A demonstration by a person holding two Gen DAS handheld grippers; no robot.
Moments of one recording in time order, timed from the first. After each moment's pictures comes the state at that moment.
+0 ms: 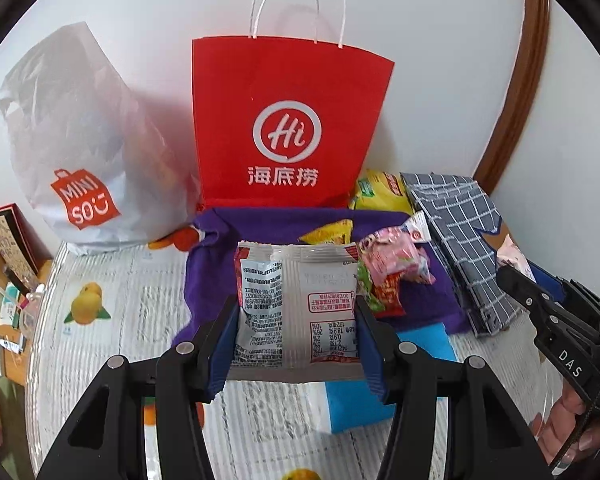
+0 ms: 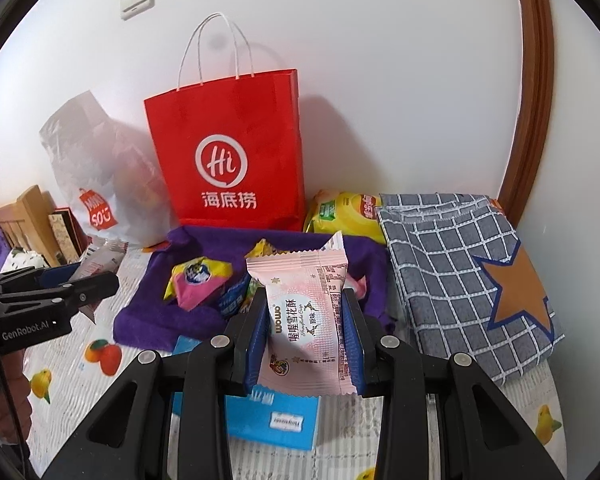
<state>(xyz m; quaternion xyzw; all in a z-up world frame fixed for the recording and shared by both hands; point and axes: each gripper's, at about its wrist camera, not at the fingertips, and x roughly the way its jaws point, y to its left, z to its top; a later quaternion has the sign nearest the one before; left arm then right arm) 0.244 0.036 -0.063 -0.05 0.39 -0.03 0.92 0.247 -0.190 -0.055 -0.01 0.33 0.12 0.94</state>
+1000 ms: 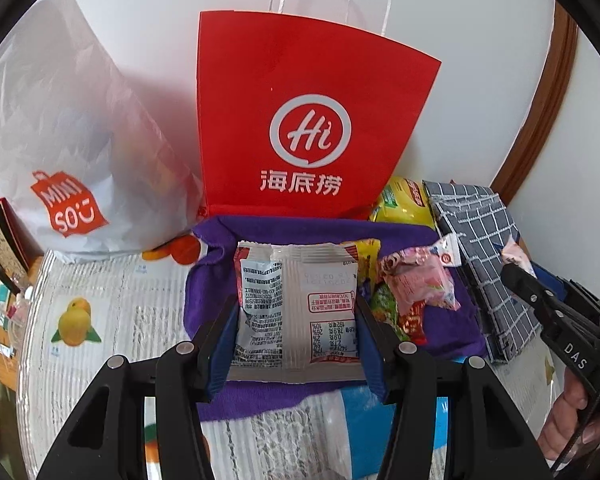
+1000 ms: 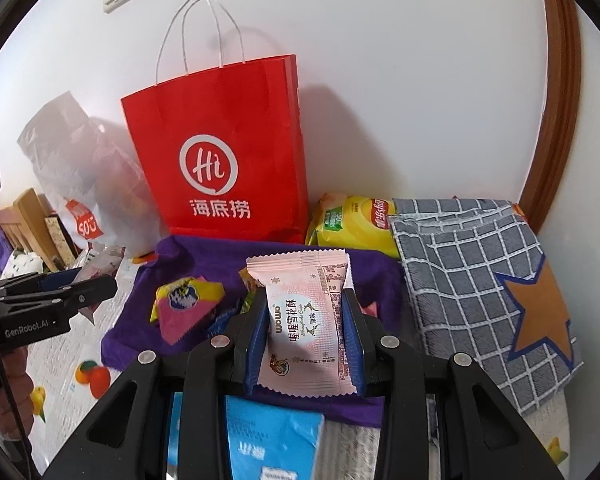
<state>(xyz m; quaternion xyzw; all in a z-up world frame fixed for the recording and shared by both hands) 0.295 0.052 -0.079 -0.07 0.41 -0.02 0.91 0.307 -0.181 -0.066 0.00 0.35 0.13 0.93</state>
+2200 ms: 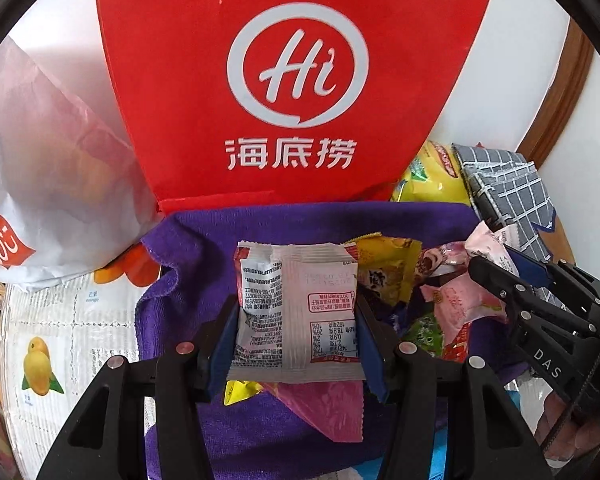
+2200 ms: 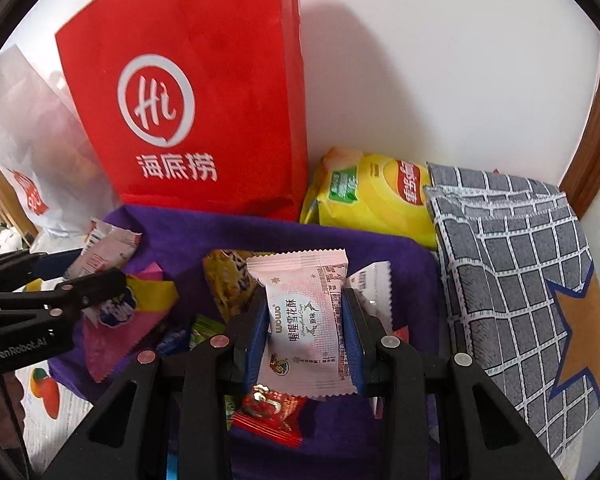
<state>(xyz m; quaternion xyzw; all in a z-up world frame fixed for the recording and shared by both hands) 0.381 0.033 -0.139 -0.04 0.47 -0.03 0.88 0.397 -0.156 -0.139 -0.04 0.42 0.13 0.90</state>
